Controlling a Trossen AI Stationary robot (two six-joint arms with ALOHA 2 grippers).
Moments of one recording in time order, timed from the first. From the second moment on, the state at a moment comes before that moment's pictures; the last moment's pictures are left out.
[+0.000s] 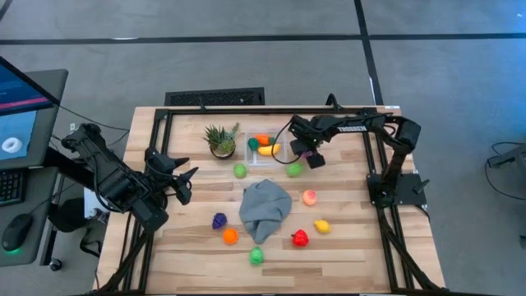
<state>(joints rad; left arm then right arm) -0.75 1.18 1.30 -1.55 -1.10 -1.44 -0.47 1.81 1.07 -0.67 0.02 -0.84</state>
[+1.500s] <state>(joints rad) -0.75 1.18 1.30 -1.55 -1.10 -1.45 -0.51 1.83 1.08 -0.73 0.03 -0.78</state>
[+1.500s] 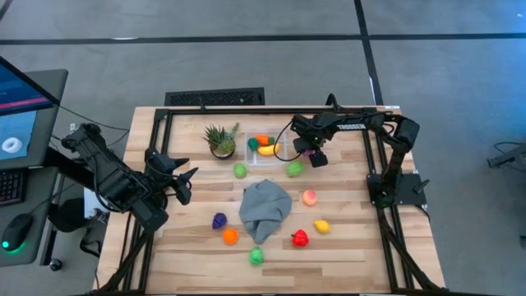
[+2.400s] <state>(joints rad) -0.75 1.18 1.30 -1.55 -1.10 -1.45 -0.47 1.83 1.08 -0.70 0.02 -0.83</state>
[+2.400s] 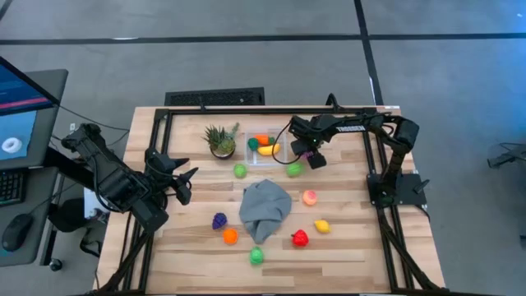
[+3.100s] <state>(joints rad) -0.75 1.18 1.30 -1.55 -1.10 -1.45 -0.48 1.83 1.08 -0.73 0.03 -0.66</state>
